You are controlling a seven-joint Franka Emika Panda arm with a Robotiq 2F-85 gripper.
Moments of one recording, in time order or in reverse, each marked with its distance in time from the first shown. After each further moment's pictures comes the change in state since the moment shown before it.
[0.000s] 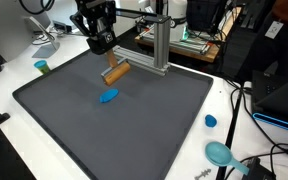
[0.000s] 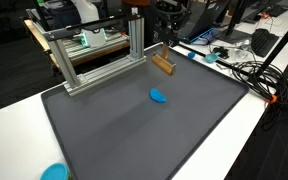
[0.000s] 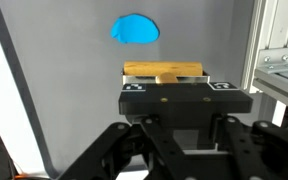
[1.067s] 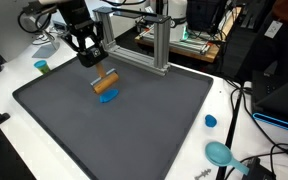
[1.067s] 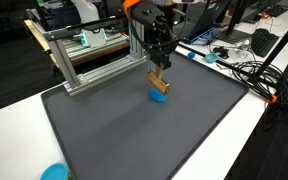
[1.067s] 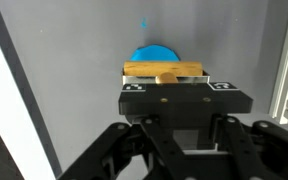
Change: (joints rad) arm -0.046 0.100 -0.051 -0.013 0.031 0.147 -0.083
